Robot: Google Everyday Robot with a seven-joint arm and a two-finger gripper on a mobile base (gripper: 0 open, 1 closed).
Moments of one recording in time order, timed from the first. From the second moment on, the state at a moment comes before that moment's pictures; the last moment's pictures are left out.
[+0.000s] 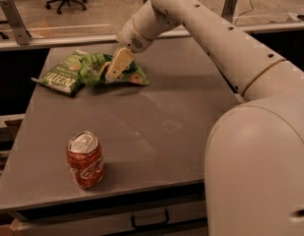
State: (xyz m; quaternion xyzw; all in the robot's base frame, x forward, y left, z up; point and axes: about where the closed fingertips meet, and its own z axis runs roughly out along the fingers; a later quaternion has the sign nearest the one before) arm 0.723 0.099 0.887 -0.65 0.66 0.17 0.34
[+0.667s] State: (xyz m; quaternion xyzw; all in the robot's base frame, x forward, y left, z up) arm 0.713 0.037 0.933 -0.63 0.64 0.19 0.40
